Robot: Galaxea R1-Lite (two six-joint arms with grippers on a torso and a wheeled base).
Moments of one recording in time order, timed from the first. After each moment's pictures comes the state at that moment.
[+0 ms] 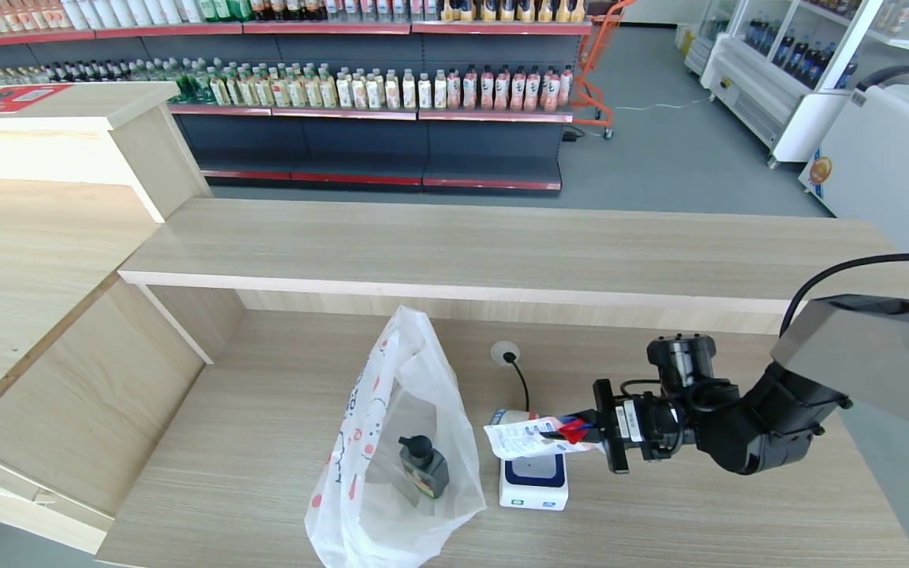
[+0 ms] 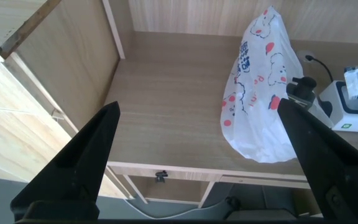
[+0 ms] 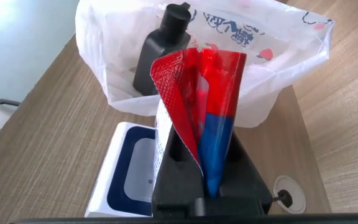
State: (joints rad) left arm 0.00 0.00 0.00 0.00 -0.02 0.00; right arm 0.24 2.30 -0.89 -0.85 1.19 -1.28
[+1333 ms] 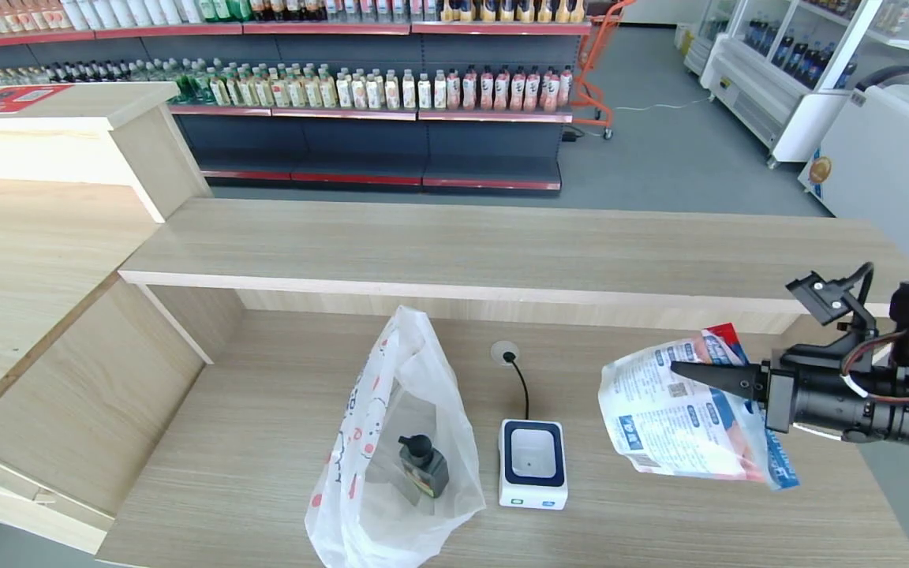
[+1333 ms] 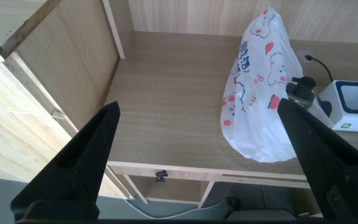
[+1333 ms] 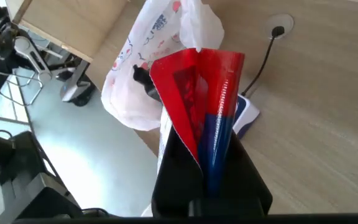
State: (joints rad) left arm 0.00 0.00 0.00 0.00 -0.02 0.00; right arm 0.03 1.59 -0.51 -0.73 0.83 0.04
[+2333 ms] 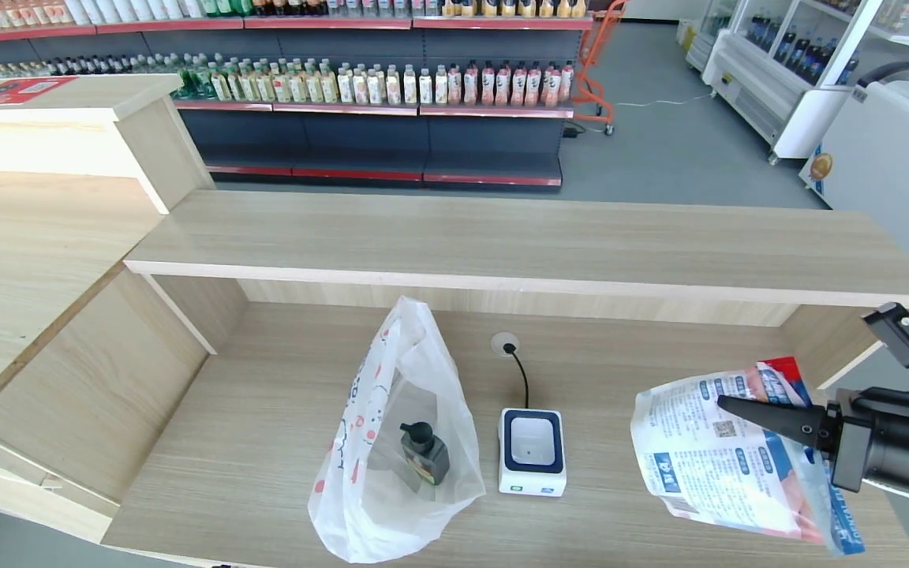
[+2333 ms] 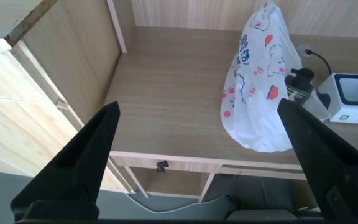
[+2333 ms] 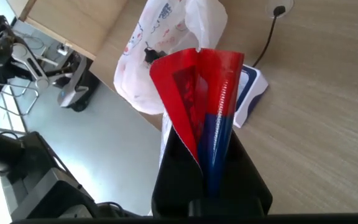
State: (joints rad) left arm 0.00 0.00 0.00 0.00 -0.02 0.00; right arm 0.00 1.37 -0.34 -0.71 0.80 0.08
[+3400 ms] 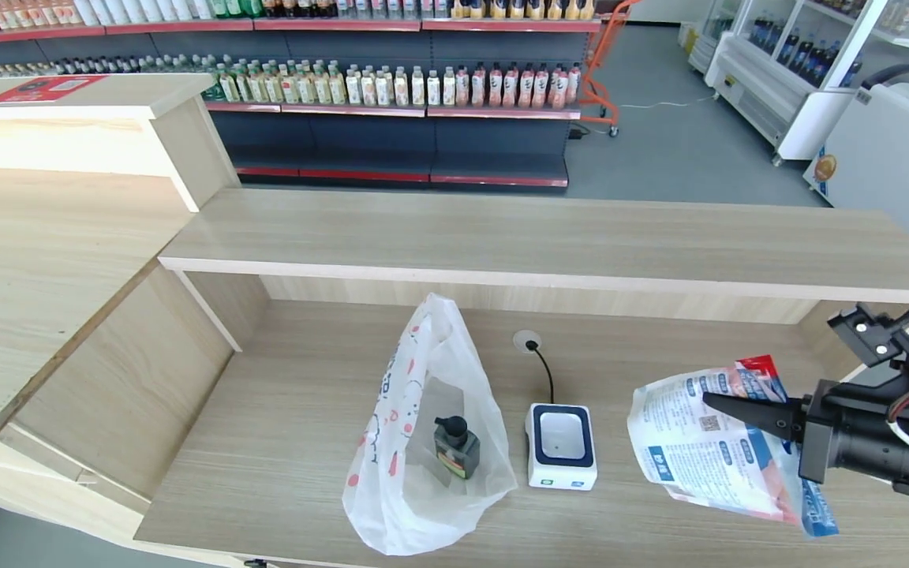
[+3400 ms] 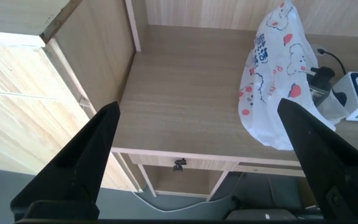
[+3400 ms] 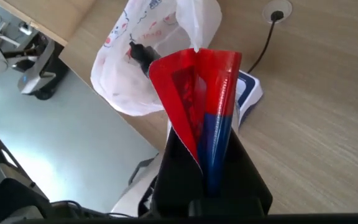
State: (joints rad) left arm 0.00 0.00 0.00 0.00 -0.02 0.00; right arm 0.03 1.46 -0.37 -0.73 0.71 -0.07
